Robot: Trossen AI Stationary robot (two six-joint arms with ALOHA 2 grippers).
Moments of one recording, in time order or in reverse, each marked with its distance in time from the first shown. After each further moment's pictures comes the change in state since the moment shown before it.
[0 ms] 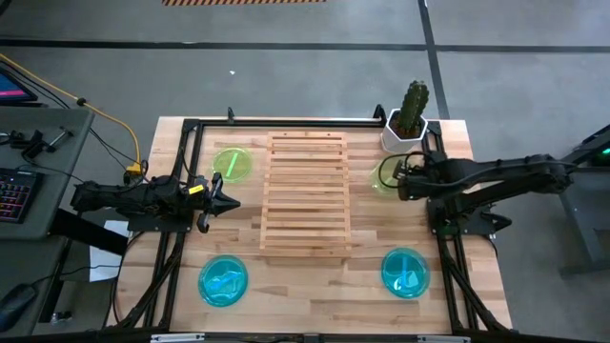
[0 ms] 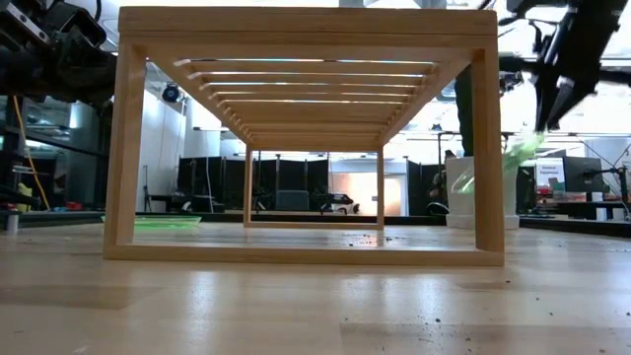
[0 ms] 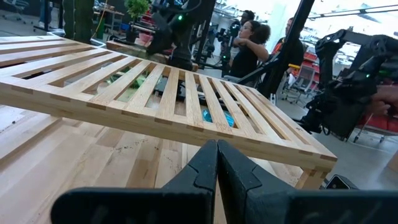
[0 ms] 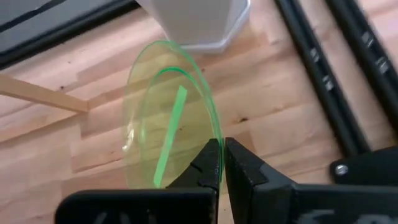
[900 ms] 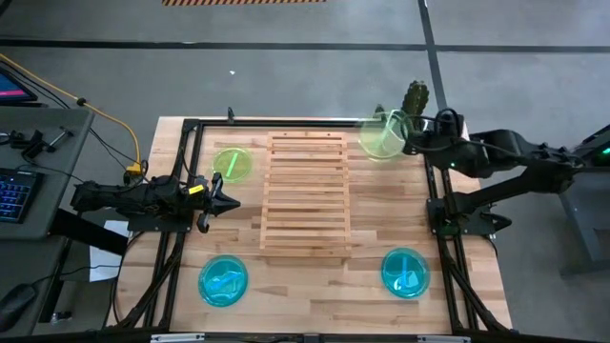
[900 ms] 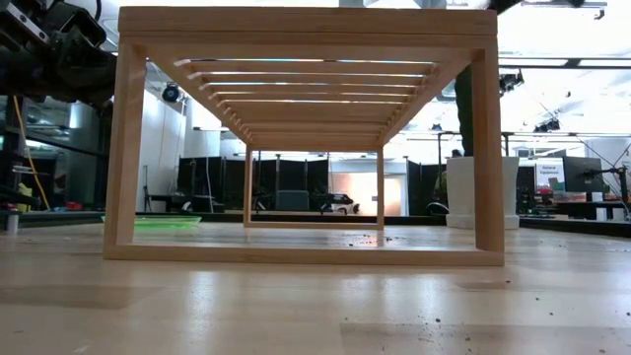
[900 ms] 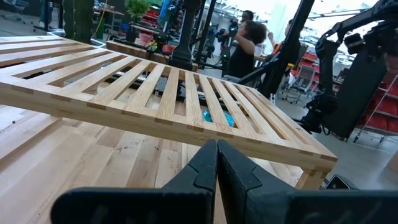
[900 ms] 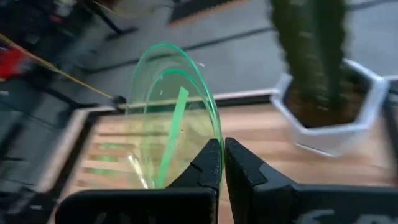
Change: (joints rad) left arm 0.000 0.000 0.000 0.000 0.000 0.000; right arm -0.005 -0.005 0.508 0.111 0.234 -0.603
